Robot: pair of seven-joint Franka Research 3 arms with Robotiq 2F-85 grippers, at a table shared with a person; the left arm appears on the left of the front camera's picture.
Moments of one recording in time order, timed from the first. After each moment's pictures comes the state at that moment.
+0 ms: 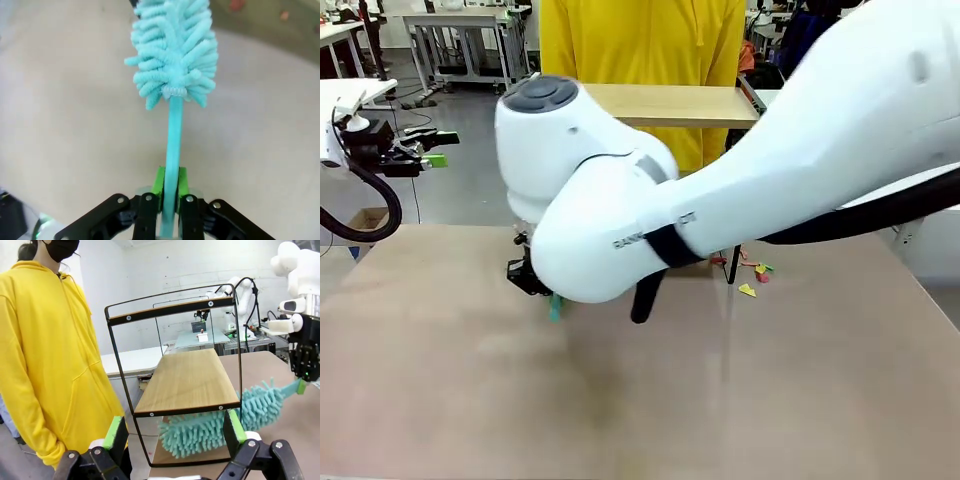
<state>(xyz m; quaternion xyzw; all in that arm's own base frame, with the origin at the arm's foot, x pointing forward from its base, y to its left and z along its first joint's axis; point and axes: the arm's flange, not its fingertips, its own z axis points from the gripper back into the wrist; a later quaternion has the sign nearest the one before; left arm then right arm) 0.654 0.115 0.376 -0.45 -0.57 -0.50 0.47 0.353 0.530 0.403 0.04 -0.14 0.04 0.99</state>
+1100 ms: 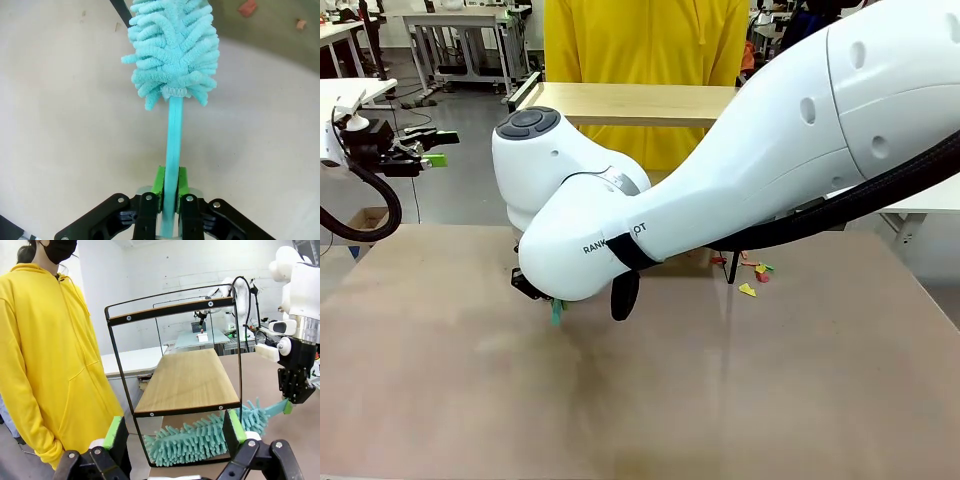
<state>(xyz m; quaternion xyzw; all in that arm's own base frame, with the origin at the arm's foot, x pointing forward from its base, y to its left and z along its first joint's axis) 0.655 0.115 0.376 -0.45 -0.57 -0.50 0.47 0.392 0.539 0.363 0.02 -0.12 0.04 0.99</state>
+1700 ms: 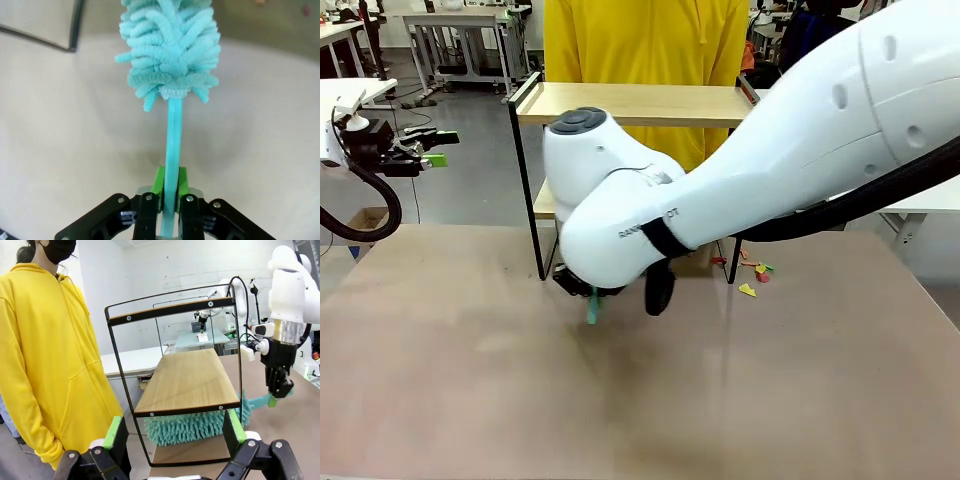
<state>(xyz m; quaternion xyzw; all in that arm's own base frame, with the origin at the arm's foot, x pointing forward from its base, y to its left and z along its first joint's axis) 0.655 0.115 0.376 -0.45 -0.57 -0.50 0.47 0.417 0.476 0.352 0.01 -0.09 -0.02 1.00</state>
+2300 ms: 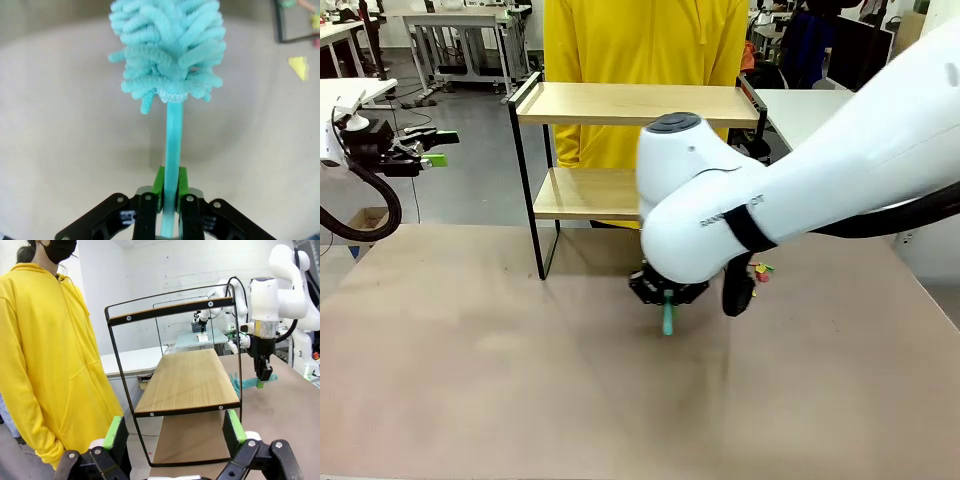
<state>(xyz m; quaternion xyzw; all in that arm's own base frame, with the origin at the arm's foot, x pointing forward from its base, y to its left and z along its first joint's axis) 0.655 0.115 0.376 -0.45 -0.57 -0.50 0.47 0.420 0.346 0.343 -0.02 -0.05 -0.05 1.00</state>
